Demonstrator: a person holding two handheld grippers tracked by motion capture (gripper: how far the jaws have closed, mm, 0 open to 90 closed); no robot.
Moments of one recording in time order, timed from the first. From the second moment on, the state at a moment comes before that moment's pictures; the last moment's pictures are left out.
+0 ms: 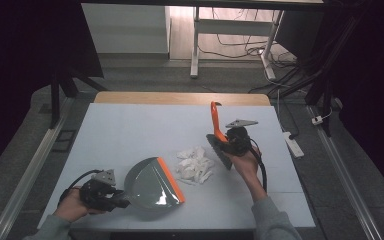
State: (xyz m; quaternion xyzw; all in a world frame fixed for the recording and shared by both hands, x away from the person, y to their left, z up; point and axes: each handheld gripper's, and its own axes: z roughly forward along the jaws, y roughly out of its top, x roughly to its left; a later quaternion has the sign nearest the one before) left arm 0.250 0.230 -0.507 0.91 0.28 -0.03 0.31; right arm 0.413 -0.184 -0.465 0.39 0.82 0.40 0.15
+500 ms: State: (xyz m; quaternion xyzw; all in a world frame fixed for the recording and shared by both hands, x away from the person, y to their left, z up) left arm 0.254 0.224 -0.510 0.90 0.29 -0.04 0.31; right arm 0.422 -0.167 -0.473 0.39 0.83 0.38 0.15
